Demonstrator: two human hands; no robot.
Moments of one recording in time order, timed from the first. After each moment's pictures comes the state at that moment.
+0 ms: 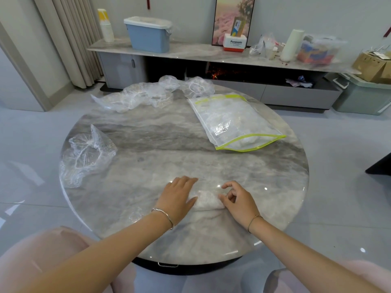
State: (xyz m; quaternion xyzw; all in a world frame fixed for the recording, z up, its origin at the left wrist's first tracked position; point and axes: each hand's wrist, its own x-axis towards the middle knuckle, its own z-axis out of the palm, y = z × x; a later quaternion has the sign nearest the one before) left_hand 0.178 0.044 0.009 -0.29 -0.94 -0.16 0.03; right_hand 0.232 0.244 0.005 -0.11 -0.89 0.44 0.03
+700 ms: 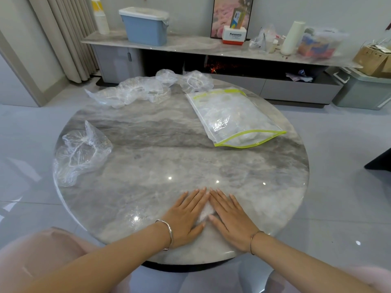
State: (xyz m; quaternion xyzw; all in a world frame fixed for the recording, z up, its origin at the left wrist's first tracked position) left_hand 0.210 0.044 -0.020 -0.43 -0.89 -0.11 -0.04; right_hand 0.262 0.233 -0.007 0.13 -0.98 0.13 -0.12
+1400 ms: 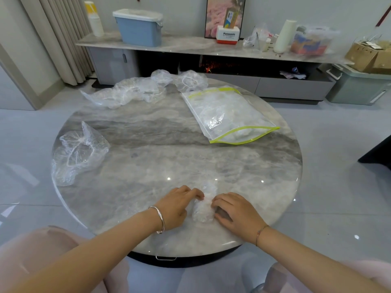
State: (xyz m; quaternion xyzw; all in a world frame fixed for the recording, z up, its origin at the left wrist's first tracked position) left_hand 0.192 0.036 0.007 -0.43 -0.86 -0.22 -0.15; right_hand 0.270 0.251 -0.003 0.20 -0.96 0.18 0.08
